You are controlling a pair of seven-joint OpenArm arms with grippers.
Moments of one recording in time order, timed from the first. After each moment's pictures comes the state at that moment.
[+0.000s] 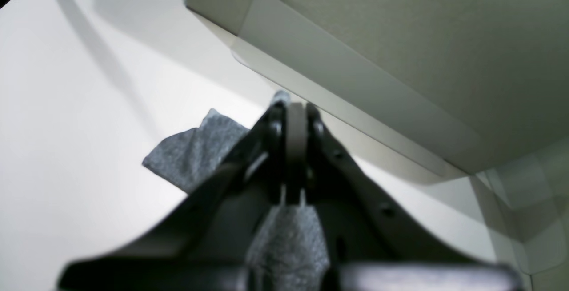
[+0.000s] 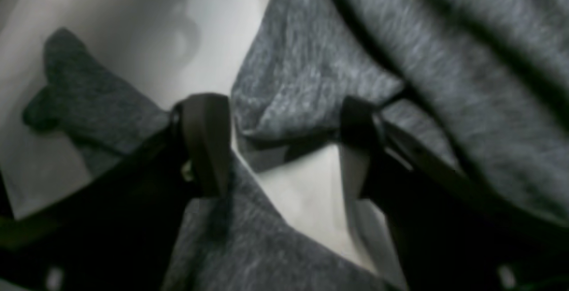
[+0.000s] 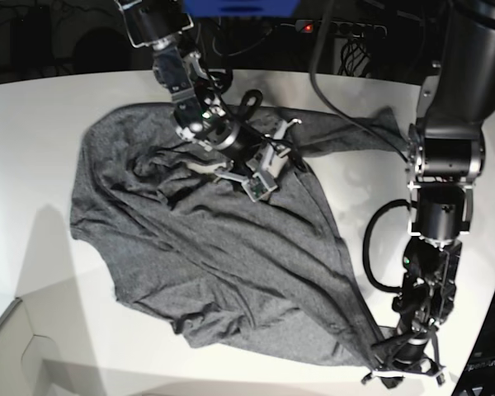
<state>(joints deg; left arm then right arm) -47.2 -12.8 5.2 37.1 -41.6 -2.9 6.6 -1.8 -6.5 -16.3 72.0 -1.1 25.7 -14.0</state>
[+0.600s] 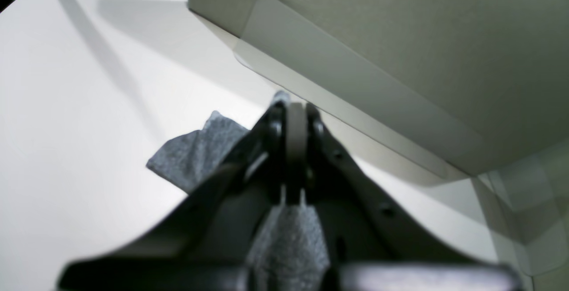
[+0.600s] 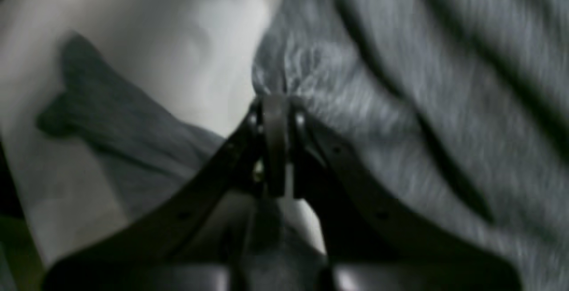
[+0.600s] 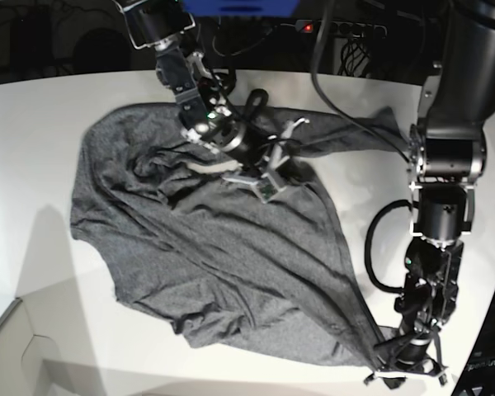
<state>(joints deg) -47.4 -13.2 5.2 37.1 -41.5 -2.9 6.5 -2.0 -6.5 -20.9 76.0 -1.4 25.3 -14.1</state>
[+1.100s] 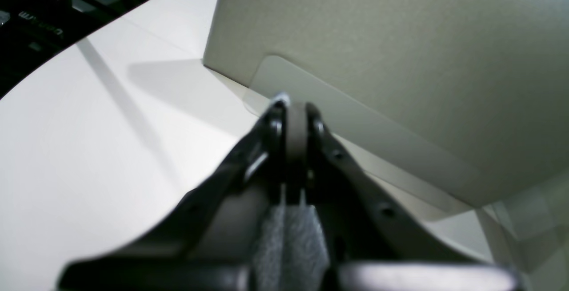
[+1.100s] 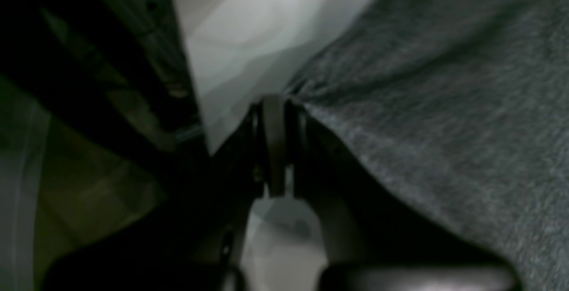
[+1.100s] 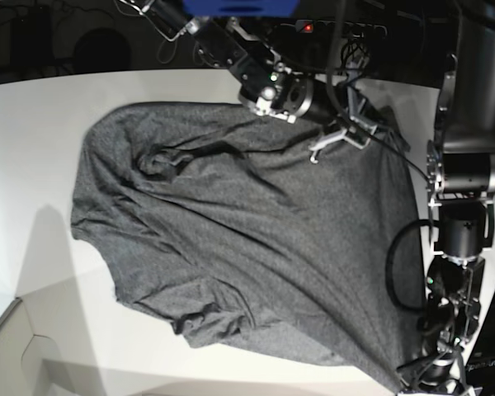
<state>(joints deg) -51.7 -16.8 5.6 37.1 -41.5 -3.0 7.2 -2.0 -7.6 -43.6 79.2 -1.2 25.7 -14.4</state>
